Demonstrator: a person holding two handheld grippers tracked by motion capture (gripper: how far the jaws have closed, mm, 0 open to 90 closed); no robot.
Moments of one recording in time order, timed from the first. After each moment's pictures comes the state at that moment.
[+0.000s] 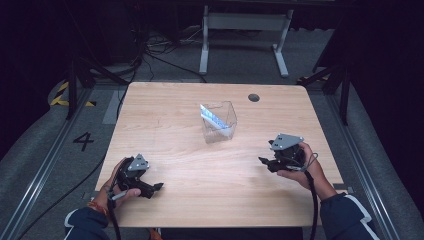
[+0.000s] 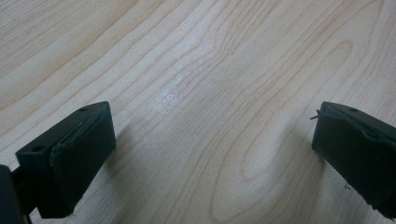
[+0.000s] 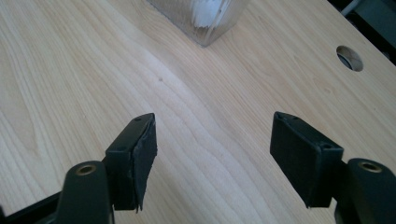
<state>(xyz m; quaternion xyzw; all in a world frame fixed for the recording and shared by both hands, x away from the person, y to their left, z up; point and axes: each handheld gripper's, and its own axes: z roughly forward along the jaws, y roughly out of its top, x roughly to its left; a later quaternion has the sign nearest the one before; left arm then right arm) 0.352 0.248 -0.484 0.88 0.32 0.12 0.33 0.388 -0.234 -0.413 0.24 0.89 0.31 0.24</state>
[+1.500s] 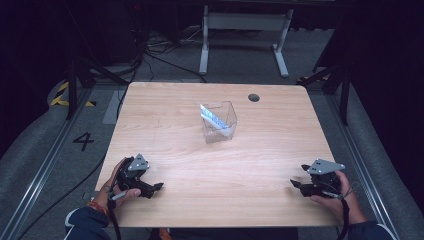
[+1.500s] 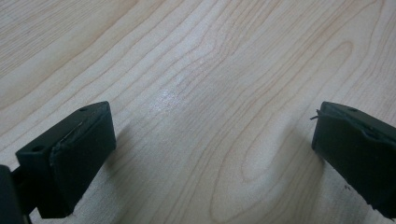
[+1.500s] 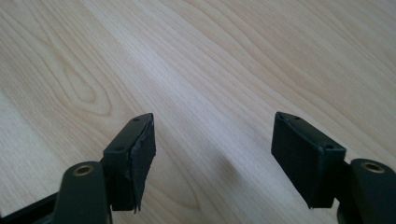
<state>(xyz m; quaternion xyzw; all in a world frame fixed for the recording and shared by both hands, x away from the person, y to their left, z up) 0.352 0.248 -0.484 0.88 0.32 0.12 0.33 0.332 -0.336 -0.458 0.33 0.87 0.30 0.22</state>
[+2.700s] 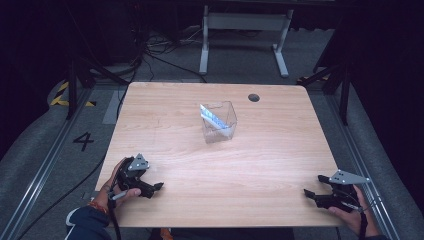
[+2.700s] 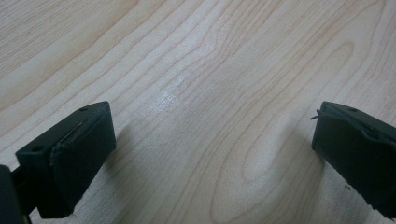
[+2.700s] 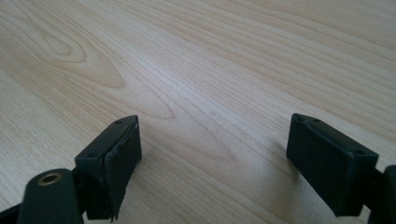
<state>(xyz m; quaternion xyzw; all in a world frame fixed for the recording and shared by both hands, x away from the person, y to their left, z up) 0.352 0.247 -0.484 0.88 0.33 0.12 0.33 0.308 -0.388 -0.487 0.41 0.82 0.36 0.18</state>
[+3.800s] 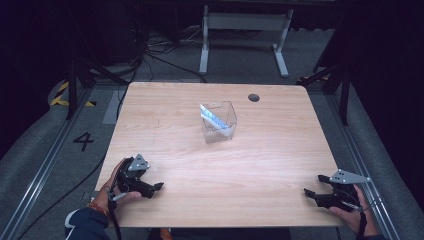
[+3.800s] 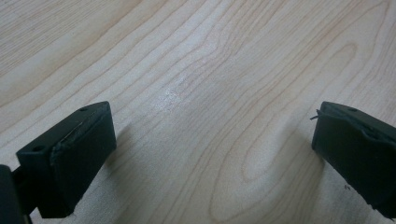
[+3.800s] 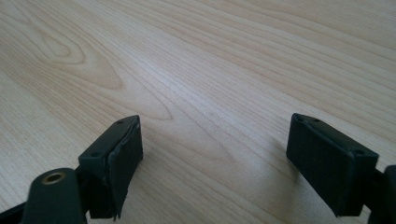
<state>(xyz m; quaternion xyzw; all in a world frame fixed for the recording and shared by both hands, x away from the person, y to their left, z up) 0.350 0.247 -0.484 0.87 0.33 0.12 0.33 0.309 -0.390 -0.487 0.41 0.82 0.37 0.18</state>
